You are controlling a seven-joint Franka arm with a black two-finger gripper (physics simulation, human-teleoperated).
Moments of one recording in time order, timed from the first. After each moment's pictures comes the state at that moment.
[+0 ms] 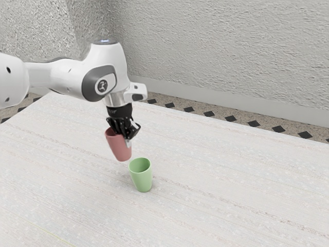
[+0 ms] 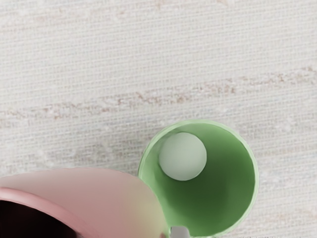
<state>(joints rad) -0.33 0.10 0.21 -1.96 -0.03 2.03 0.06</state>
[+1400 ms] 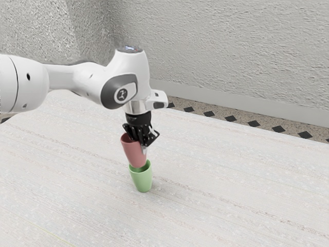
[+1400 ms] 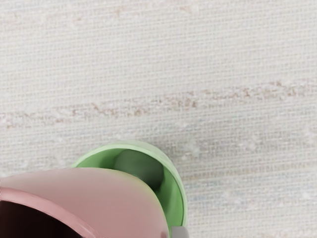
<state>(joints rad) -0.33 0.18 0.12 -1.90 0.00 2.03 -0.09</state>
